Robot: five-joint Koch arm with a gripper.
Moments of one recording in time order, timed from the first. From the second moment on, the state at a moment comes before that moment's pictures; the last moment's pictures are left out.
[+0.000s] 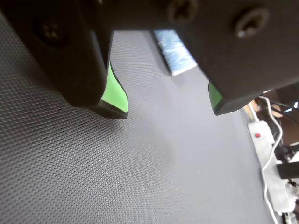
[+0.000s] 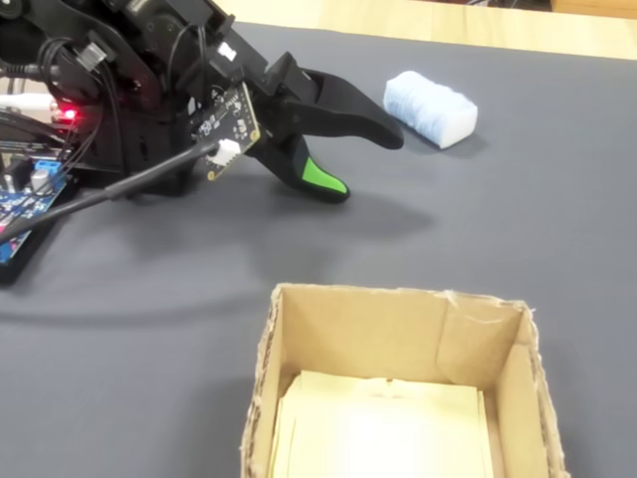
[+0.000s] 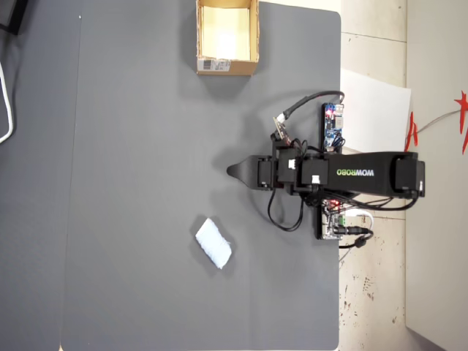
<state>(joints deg) 4.0 130.8 176.7 -4.3 95.2</state>
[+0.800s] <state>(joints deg) 3.0 130.8 176.7 -4.1 99.9</state>
